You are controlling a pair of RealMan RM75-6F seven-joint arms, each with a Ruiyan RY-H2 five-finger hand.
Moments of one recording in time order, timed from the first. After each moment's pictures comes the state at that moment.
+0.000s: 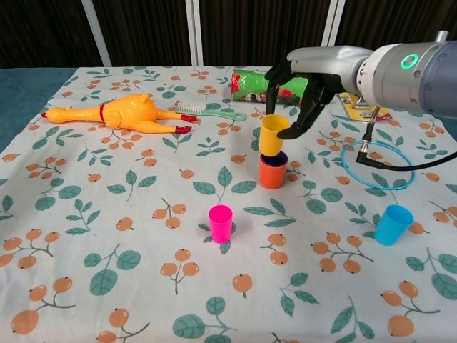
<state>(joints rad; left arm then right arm) -0.20 -1.30 -0.09 -1.45 1.41 1.44 0.06 0.95 -1.43 0.26 -1.76 -0.63 0.96 -0.48</state>
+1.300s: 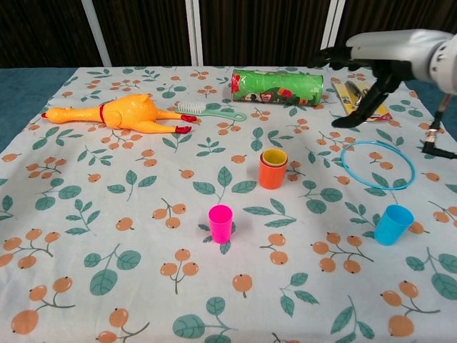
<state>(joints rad) -0.19 -1.29 -0.10 -1.47 1.42 1.45 0.06 0.84 -1.23 0.18 -1.87 -0.76 1.02 -0.40</state>
